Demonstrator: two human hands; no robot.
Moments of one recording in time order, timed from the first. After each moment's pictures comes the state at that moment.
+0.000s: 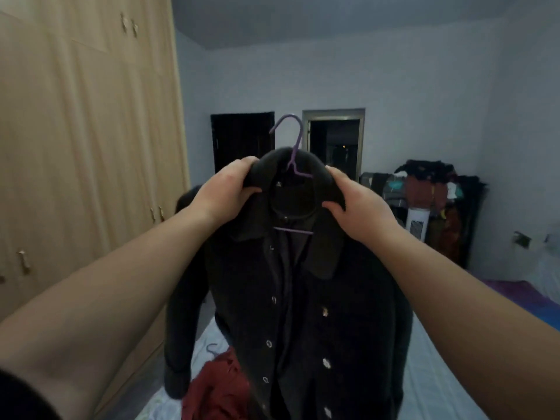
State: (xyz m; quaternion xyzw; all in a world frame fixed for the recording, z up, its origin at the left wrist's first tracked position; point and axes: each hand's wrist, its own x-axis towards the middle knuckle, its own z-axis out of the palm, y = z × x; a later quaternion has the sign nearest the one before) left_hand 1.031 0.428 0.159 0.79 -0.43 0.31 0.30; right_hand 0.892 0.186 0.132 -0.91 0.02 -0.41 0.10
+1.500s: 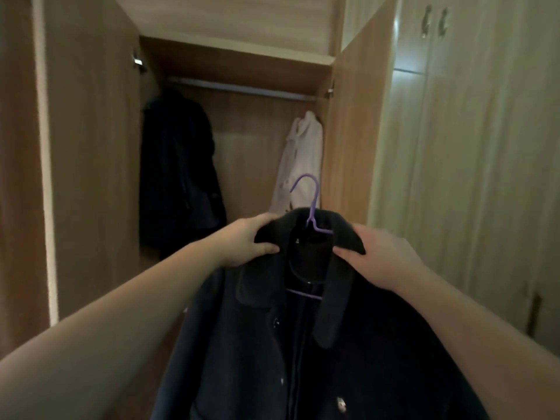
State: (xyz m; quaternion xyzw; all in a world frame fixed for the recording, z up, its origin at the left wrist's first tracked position) left_hand 0.927 1.149 0.148 0.95 0.06 0.27 0.15; right_hand 1.071 0.893 0.153 -0.83 -0.47 -0.24 0.19
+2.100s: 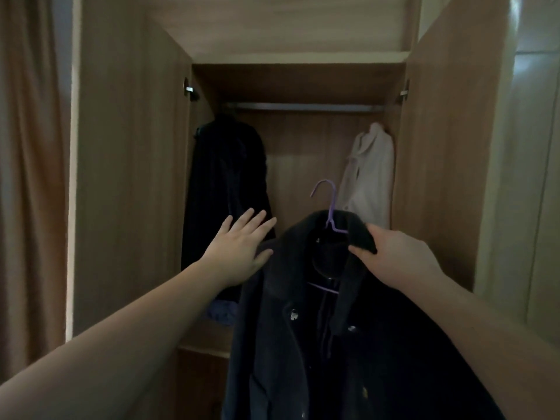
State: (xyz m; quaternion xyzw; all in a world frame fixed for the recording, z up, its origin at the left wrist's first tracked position) left_hand 0.995 1.303 0.160 0.89 0.28 0.31 -0.18; right_hand 1.222 1.089 0.192 -0.77 -0.53 -0.26 0.23
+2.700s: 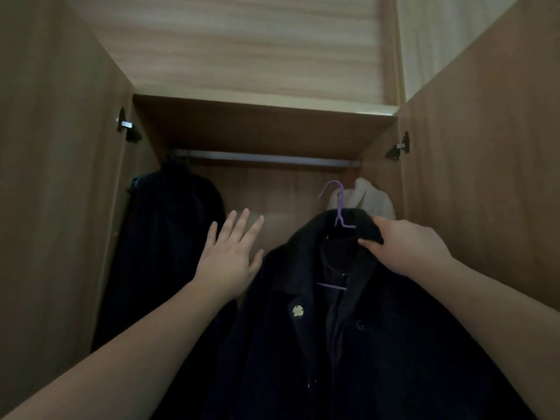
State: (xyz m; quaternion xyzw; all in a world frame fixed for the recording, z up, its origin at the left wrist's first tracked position) left_hand 1.124 1.547 0.282 0.83 0.22 0.47 -0.20; right_hand 1.316 1.287 0.330 -0.81 -0.38 -0.41 0.19
